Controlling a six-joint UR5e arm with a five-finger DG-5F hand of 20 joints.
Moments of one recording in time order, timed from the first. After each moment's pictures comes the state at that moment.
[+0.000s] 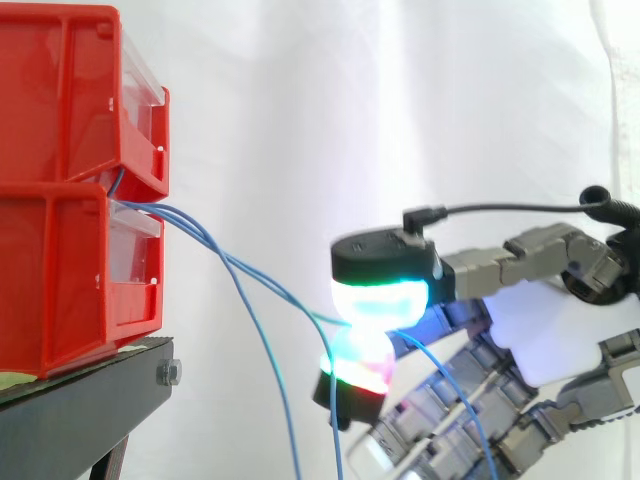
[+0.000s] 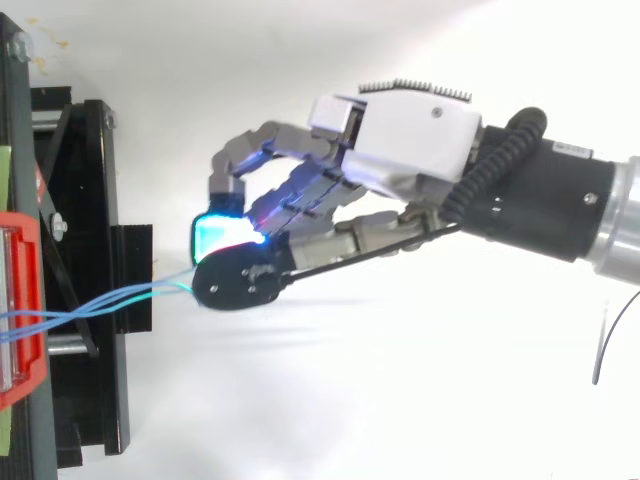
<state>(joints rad) 0.17 -2.33 -1.02 -3.35 -1.10 0.14</state>
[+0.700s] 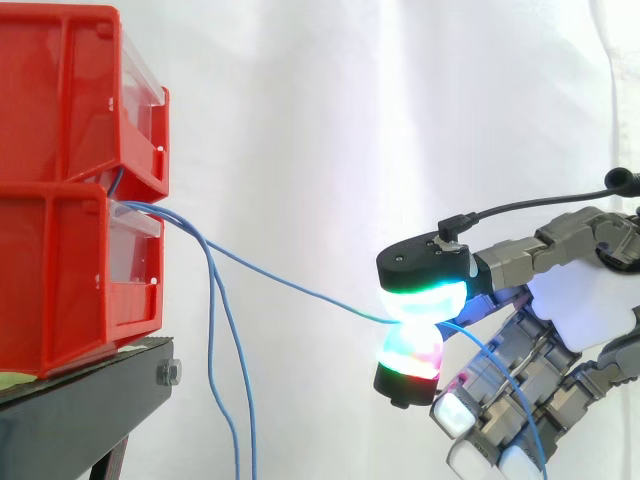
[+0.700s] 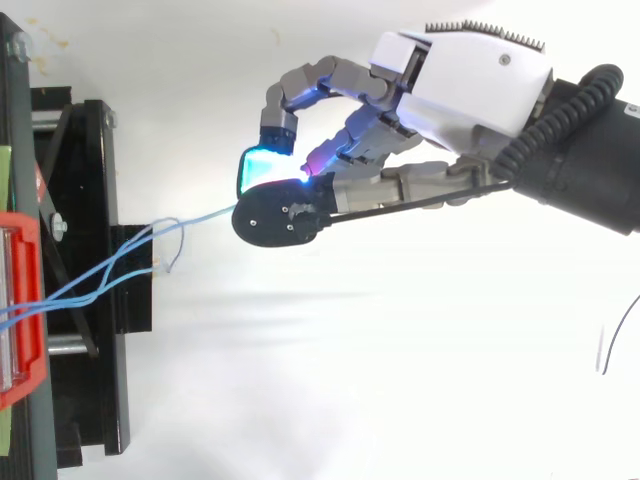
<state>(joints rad) 0.17 -2.29 -1.02 -3.47 -0.99 0.12</state>
